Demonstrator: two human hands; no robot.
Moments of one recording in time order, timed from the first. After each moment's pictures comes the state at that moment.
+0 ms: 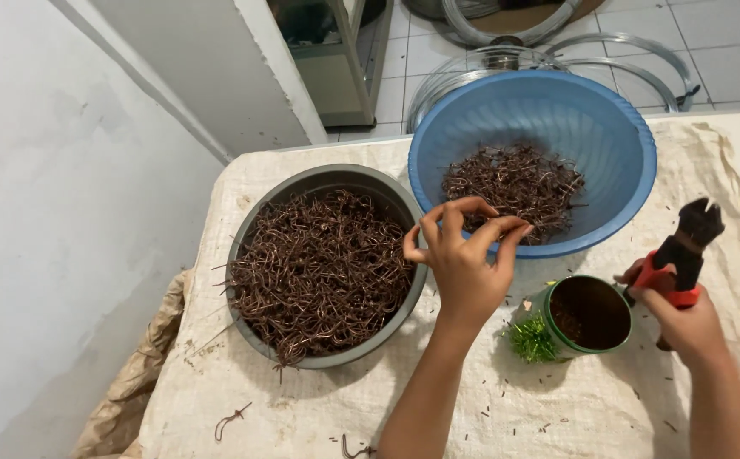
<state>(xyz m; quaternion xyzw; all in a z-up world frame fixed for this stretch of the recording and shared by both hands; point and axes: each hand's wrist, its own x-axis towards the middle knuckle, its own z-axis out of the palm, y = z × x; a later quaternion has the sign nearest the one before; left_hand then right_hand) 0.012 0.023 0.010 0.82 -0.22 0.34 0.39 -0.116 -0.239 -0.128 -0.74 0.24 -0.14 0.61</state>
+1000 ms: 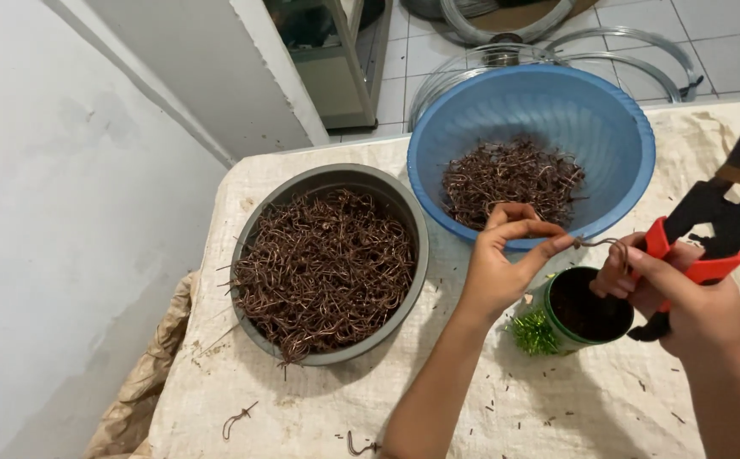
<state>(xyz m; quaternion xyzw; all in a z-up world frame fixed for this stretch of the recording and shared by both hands) 0.006 0.003 -0.006 0.60 -0.24 -0.12 0.75 -0.103 -0.162 -0.006 -0.61 0.09 -0.17 0.77</state>
